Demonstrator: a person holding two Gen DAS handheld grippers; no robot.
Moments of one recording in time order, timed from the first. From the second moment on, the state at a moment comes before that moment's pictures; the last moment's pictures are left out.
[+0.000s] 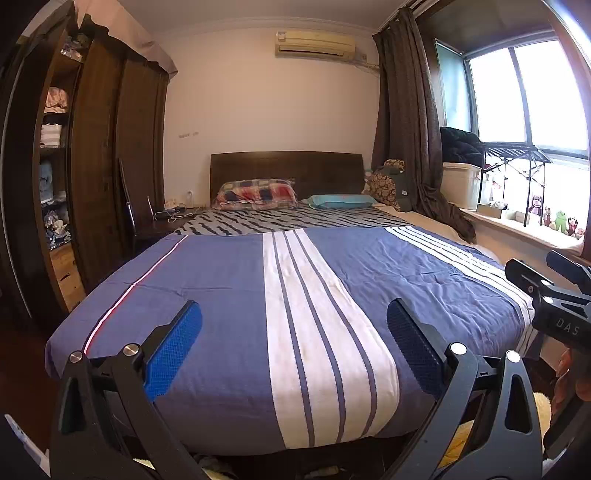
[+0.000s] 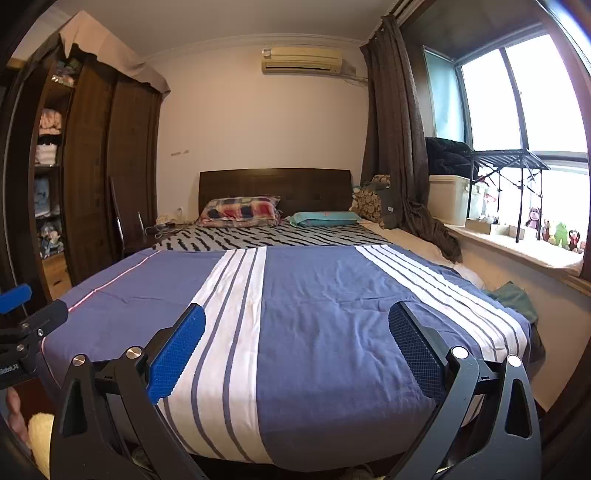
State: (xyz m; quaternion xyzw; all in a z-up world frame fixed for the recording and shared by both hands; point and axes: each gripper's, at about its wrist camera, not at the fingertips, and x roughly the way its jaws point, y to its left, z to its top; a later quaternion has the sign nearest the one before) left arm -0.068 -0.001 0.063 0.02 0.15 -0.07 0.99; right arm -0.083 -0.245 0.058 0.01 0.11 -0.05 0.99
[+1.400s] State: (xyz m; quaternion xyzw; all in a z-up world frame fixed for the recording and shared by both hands) left arm -0.076 0.002 0.063 0.01 0.14 -0.07 0.99; right arm -0.087 -0.232 0.058 0.01 0.12 -0.04 0.99
